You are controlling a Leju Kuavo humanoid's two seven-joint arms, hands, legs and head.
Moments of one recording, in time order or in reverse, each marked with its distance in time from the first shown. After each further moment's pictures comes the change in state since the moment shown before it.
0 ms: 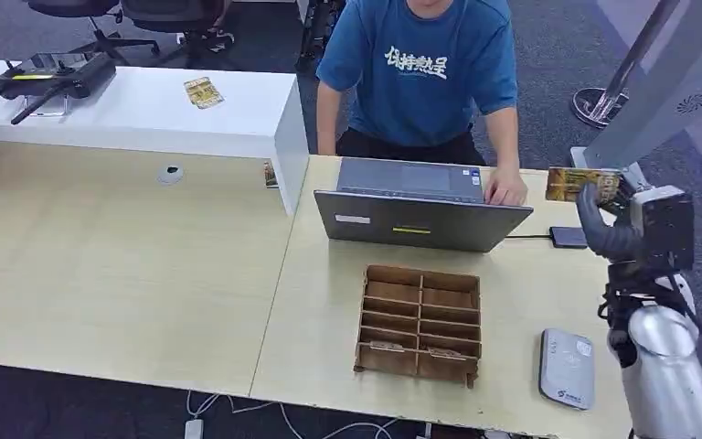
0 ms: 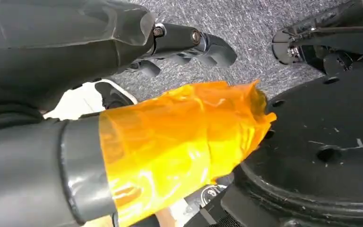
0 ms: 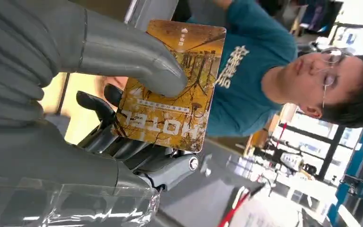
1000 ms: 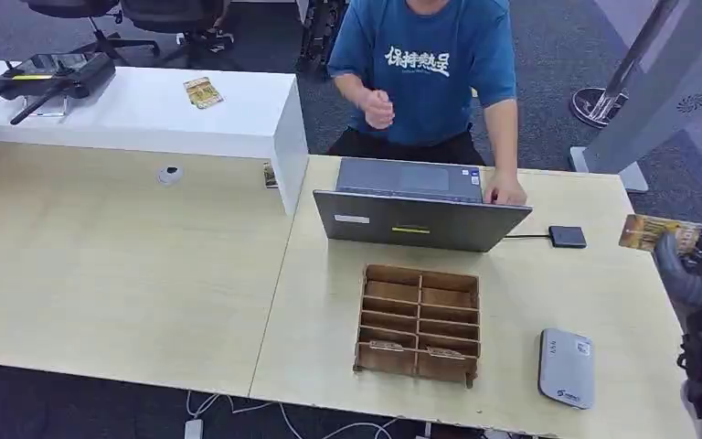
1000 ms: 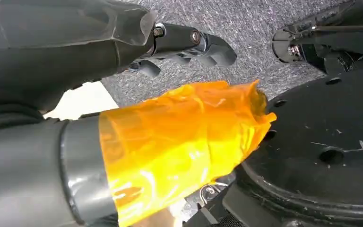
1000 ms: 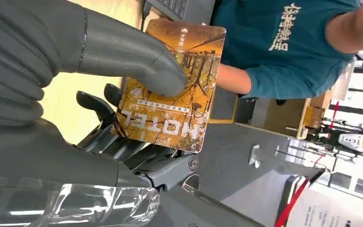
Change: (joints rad) left arm 0.004 0.000 0.026 0.000 -0.018 -0.011 0.000; right arm 0.145 -0.172 -0.167 0.019 -0.174 0.082 0.026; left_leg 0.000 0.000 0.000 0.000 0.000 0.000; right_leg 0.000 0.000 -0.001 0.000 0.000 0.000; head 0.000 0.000
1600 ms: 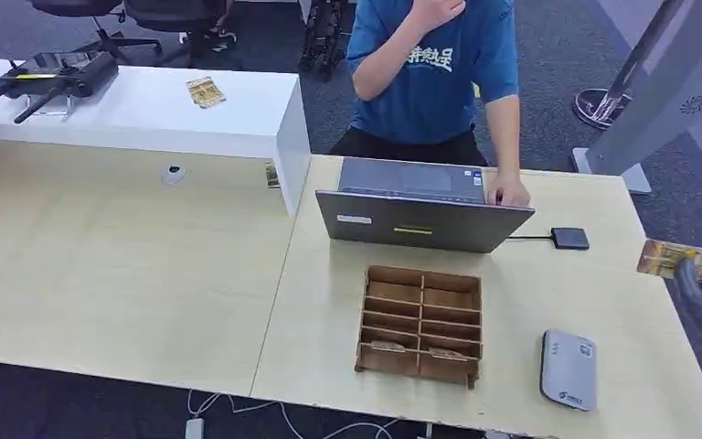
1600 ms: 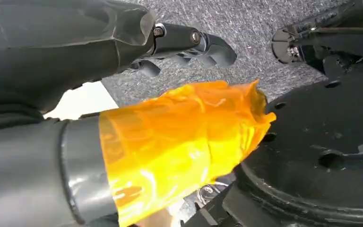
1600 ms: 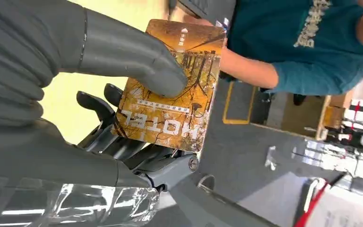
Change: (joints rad) left arm 0.005 -0.005 0.021 0.000 0.005 -0.001 -0.002; right arm 0.177 -0.069 -0.090 -0.066 -0.074 0.060 0.010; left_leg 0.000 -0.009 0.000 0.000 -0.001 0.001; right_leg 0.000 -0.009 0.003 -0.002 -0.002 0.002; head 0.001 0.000
